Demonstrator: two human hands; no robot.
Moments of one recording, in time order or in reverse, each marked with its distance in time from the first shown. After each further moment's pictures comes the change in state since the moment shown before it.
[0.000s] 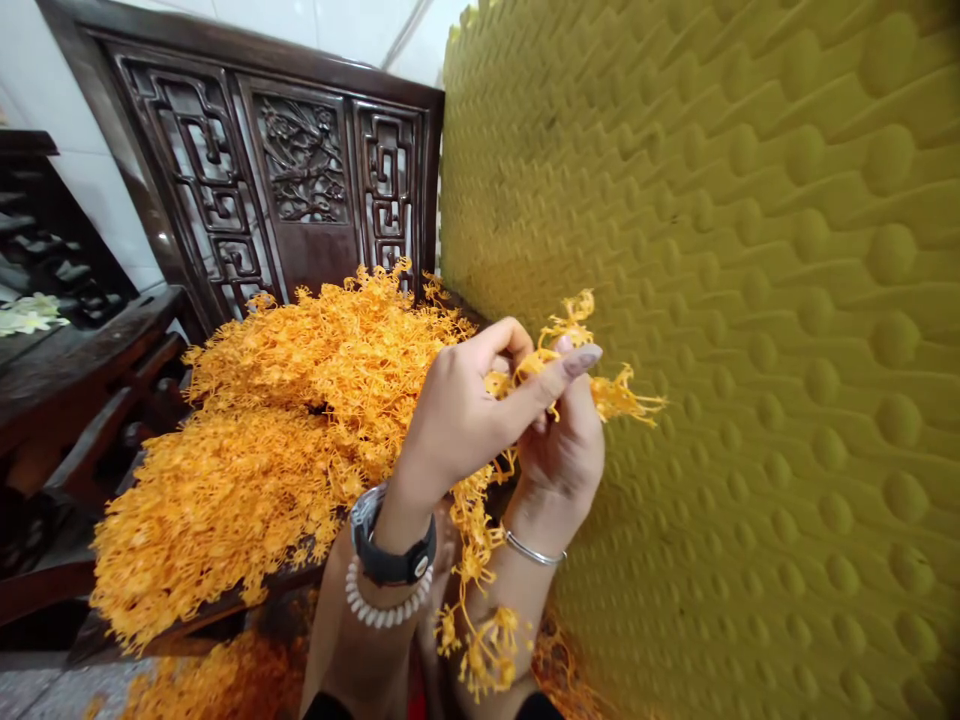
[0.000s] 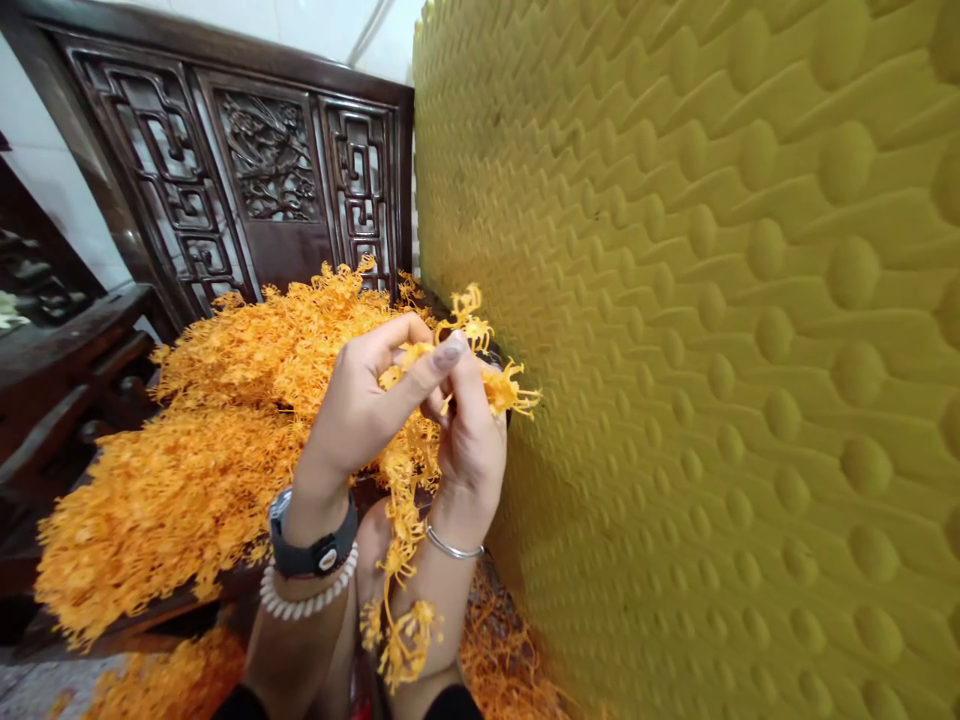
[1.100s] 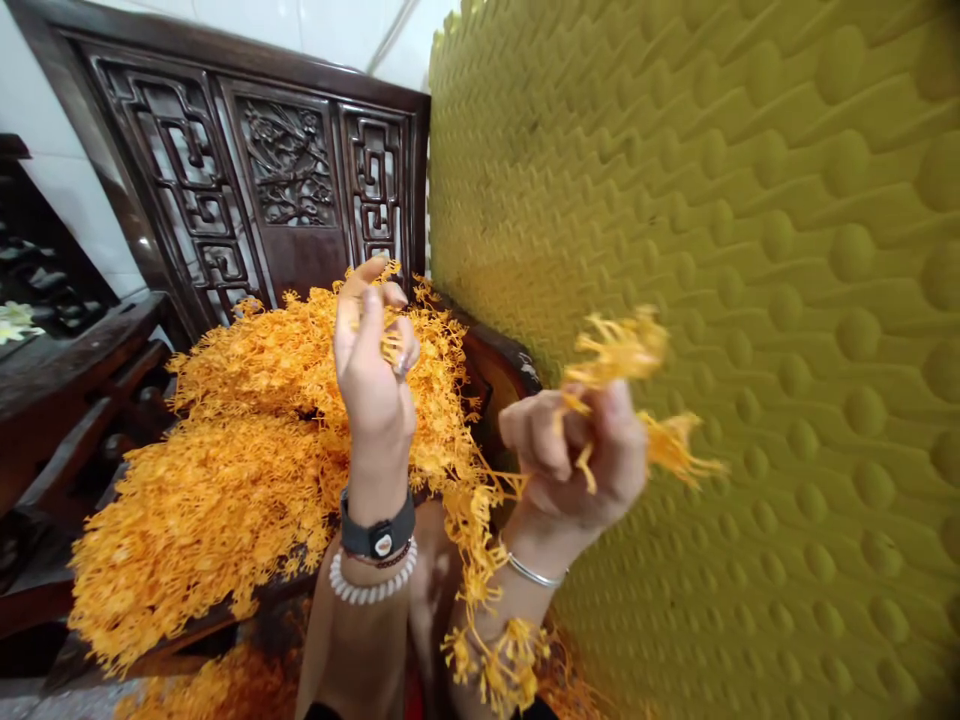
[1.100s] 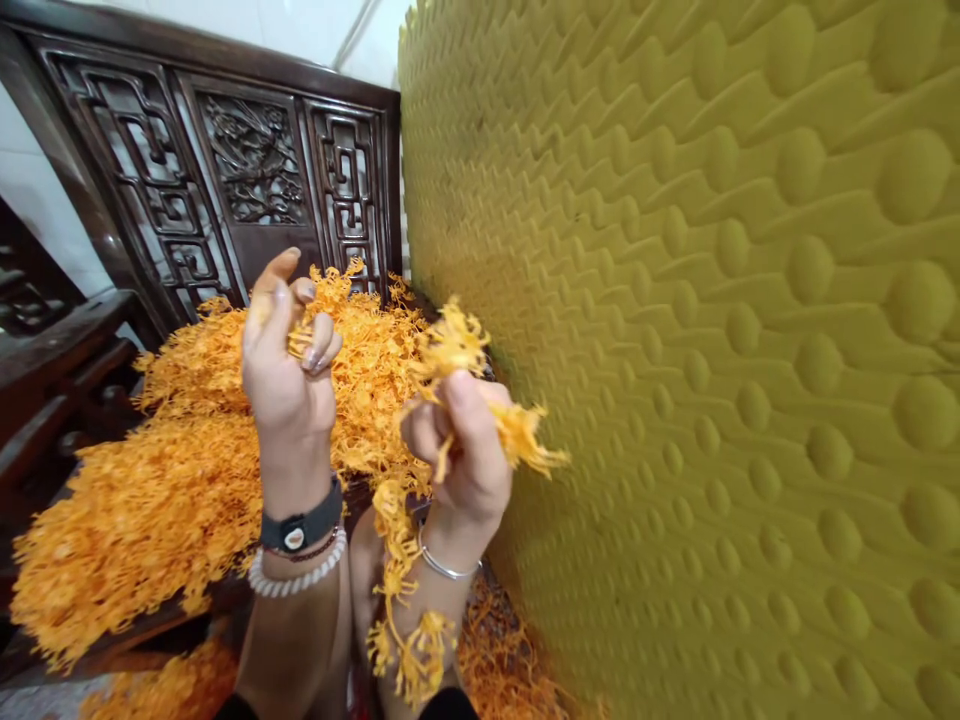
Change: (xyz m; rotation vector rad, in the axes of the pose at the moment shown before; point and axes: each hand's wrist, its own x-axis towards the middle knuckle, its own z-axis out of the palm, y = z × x) left_hand 0.020 -0.024 -0.027 -0.475 0.544 0.124; right_hand -0.018 -0.021 0.003 0.183 -0.287 -0.165
